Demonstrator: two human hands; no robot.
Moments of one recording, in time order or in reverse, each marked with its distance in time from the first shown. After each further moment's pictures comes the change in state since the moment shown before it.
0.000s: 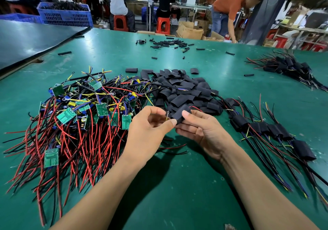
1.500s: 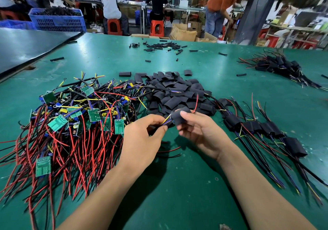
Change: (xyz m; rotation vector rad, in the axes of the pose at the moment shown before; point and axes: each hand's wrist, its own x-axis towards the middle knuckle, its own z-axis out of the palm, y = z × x) left_hand -0.004 -0.003 0.002 0.349 0.032 0.245; right_hand 0.001 -0.005 -0.002 0.061 0.062 -0.012
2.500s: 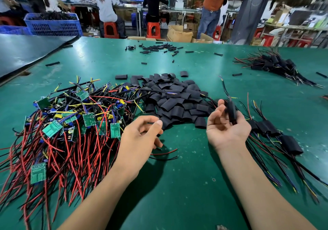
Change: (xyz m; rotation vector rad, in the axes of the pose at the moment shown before) left_hand 0.003 -0.006 0.005 -0.405 -0.076 -0.271; right_hand -0.006 -0.028 -0.028 1.005 0.499 -0.242
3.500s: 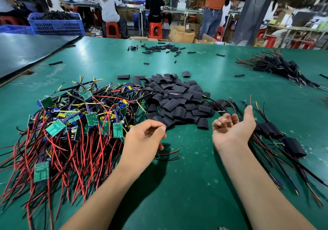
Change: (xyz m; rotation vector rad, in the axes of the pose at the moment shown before) left_hand -0.005 0.006 0.001 0.178 -0.012 -0.004; right_hand 0.007 0.003 -0.003 -0.230 0.144 -0.211
